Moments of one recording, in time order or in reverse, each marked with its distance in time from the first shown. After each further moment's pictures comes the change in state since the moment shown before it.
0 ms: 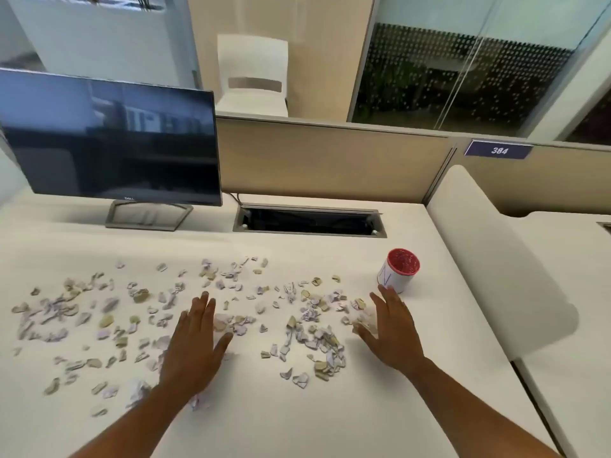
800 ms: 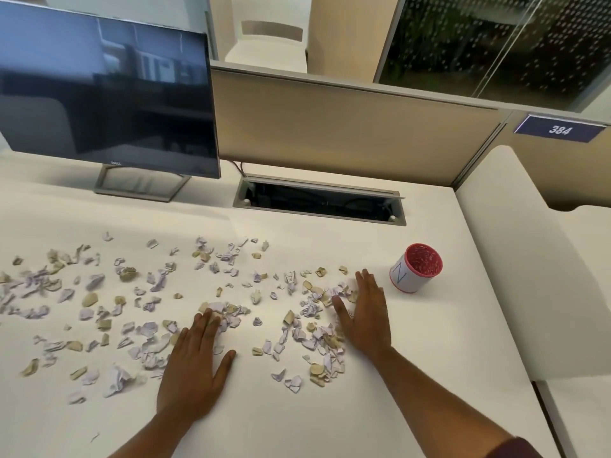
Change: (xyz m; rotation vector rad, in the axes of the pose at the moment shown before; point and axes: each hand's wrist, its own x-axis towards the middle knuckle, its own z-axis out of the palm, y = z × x) left_hand -0.030 0.008 0.065 -0.014 -0.059 -0.093; right_hand 0.057 -0.022 0.071 0.240 -0.042 0.112
